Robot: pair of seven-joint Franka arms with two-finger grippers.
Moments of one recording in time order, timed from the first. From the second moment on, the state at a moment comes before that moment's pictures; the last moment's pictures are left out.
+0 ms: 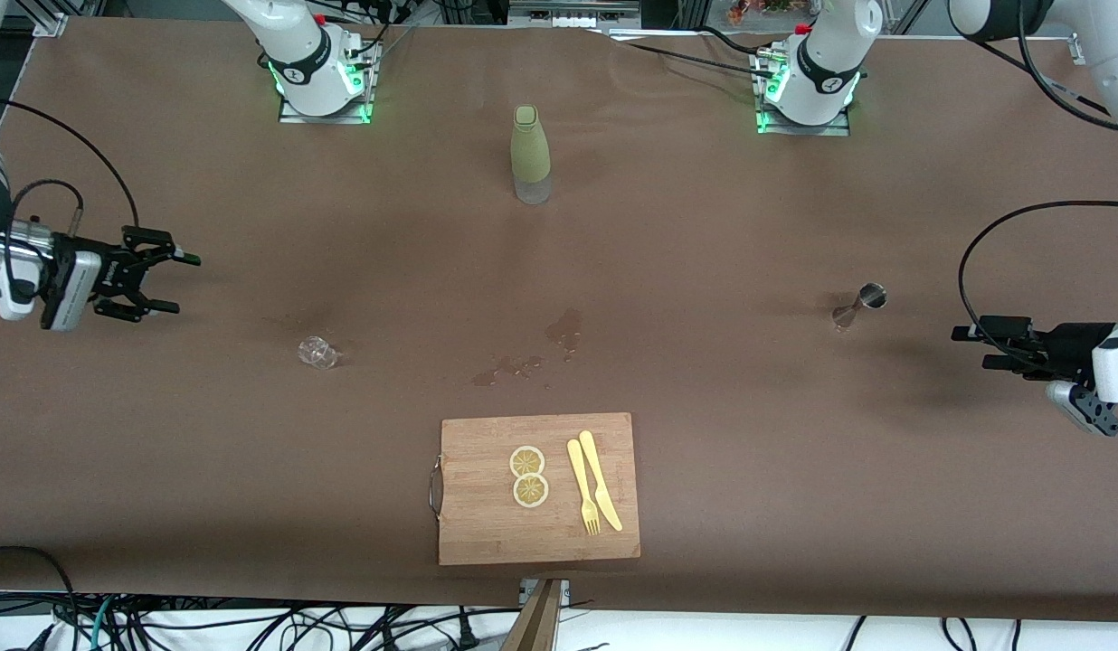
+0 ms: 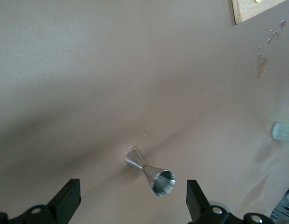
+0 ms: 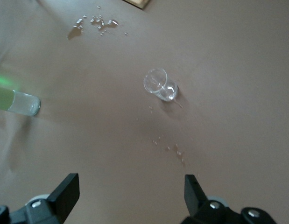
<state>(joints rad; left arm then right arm) 0.10 0.65 0.25 -1.22 -0.44 1.43 0.76 -0.06 0.25 -0.33 -1.94 0.59 1.78 -1.34</state>
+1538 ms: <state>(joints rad) 0.01 0.29 0.01 -1.22 -0.08 1.43 0.04 -0.02 -0.01 -0.08 -1.58 -0.04 1.47 0.00</state>
